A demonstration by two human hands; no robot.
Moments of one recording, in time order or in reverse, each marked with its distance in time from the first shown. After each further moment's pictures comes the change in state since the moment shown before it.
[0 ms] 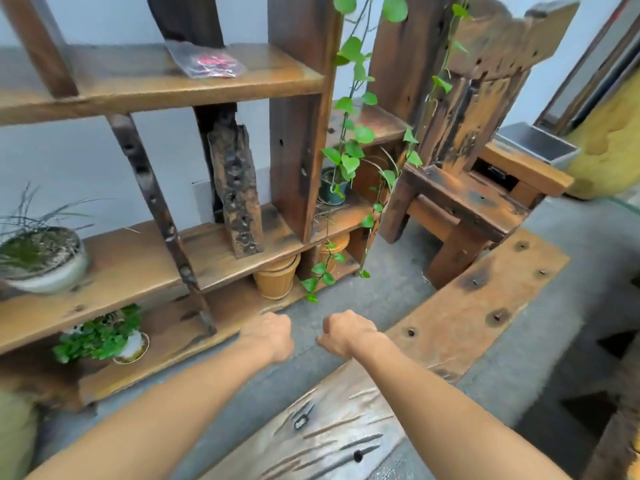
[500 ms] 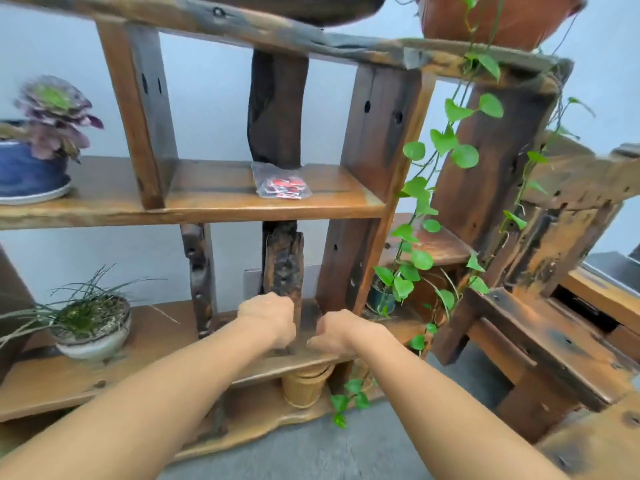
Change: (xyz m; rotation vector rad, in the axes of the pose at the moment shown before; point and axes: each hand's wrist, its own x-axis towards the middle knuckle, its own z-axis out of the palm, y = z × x) left_hand 0.071 -0.053 -0.211 -0.024 0.314 -0.222; right_hand 0.100 -0.080 -0.221 -0.155 0.097 -0.343
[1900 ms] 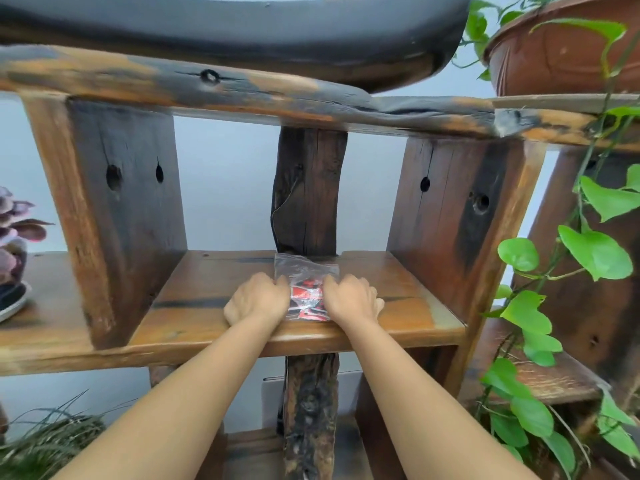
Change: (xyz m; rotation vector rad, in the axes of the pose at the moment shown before) left_hand 0.257 -0.086 -0.112 -0.644 0.526 -0.515; right_hand 0.226 -0.041 -0.203 0.519 0.744 0.120
